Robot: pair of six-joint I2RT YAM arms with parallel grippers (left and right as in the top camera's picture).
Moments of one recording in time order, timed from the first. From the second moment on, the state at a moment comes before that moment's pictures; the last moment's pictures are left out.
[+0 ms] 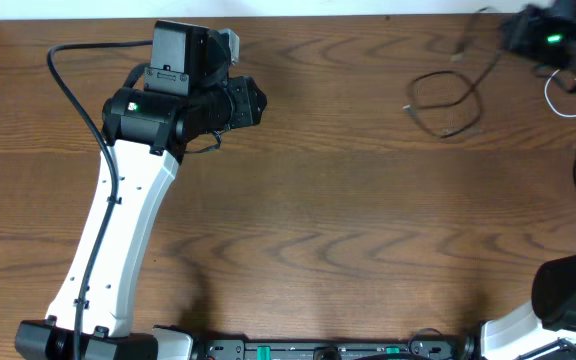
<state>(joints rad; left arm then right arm) -0.22 1.53 1.61 -0.97 0.31 -0.35 -0.23 1.76 1.85 -0.76 -0.41 0.28</state>
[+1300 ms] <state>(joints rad) -0.22 1.53 1.61 -0.91 0.31 -0.35 -0.30 1.85 2.04 -0.34 -0.18 0.36</state>
